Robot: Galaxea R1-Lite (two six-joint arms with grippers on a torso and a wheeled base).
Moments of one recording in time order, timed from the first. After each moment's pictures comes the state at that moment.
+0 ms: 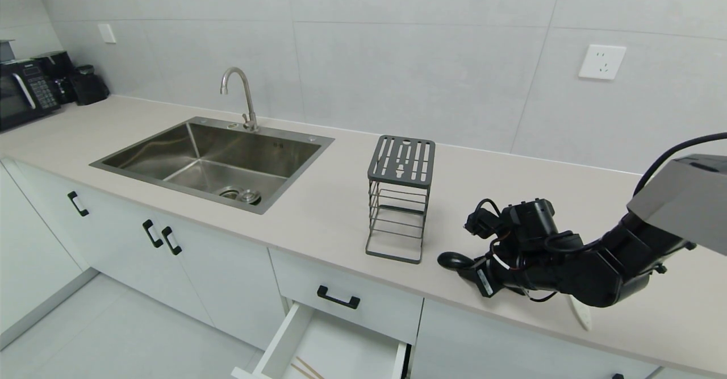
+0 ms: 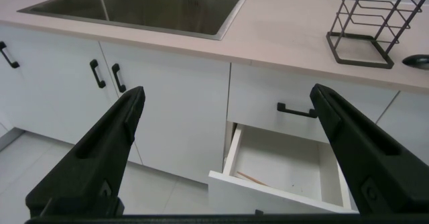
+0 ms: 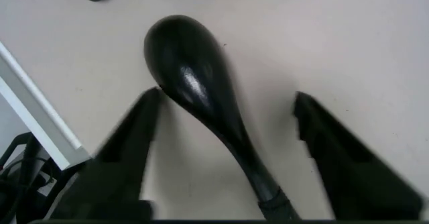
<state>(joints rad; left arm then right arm) 0.00 0.00 0.00 0.00 -0.07 0.00 0.33 2.19 -0.77 -0.55 0.10 -0.20</state>
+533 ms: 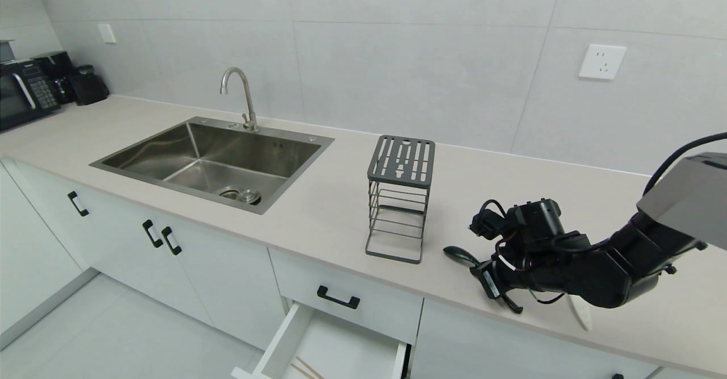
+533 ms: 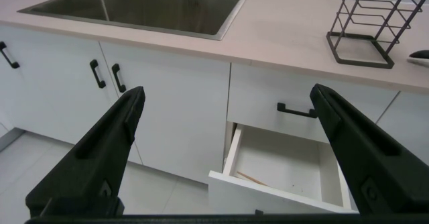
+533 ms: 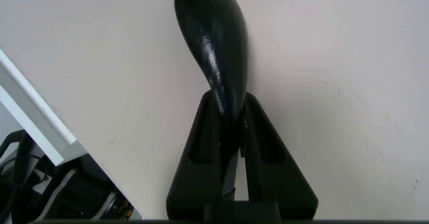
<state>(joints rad) 0.00 0.00 0.00 0.00 -0.07 0.00 0.33 2.15 -0.75 -0.54 0.09 -0.21</state>
